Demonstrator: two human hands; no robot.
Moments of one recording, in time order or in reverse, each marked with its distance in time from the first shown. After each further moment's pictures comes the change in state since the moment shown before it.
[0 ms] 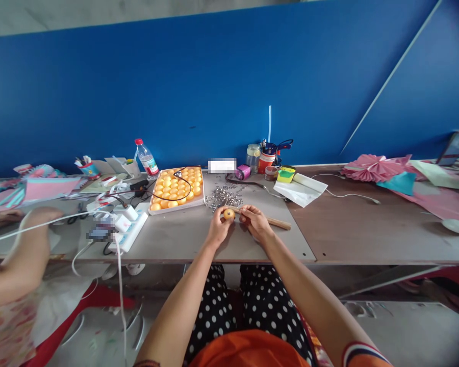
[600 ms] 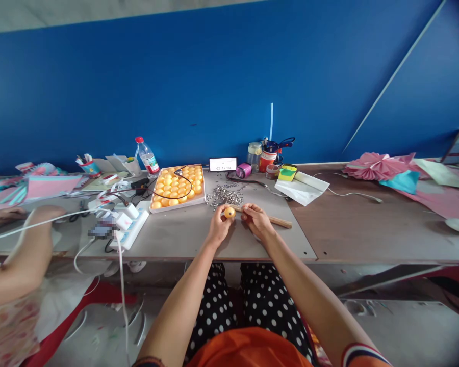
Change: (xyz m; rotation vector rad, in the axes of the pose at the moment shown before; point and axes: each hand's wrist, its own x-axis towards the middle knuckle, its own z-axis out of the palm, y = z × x) left_hand -0.001 0.002 0.000 0.203 -0.008 0.060; right_hand 0.000 0.000 -0.002 0.140 0.021 0.040
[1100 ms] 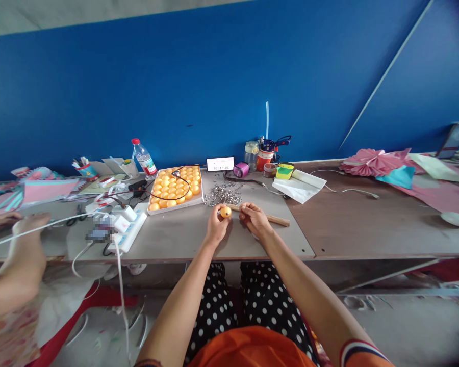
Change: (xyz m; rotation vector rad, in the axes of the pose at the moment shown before) left_hand 0.002 0.001 0.001 0.066 0.073 0.092; right_hand 0.002 0.001 -0.002 -0.017 0.004 0.007
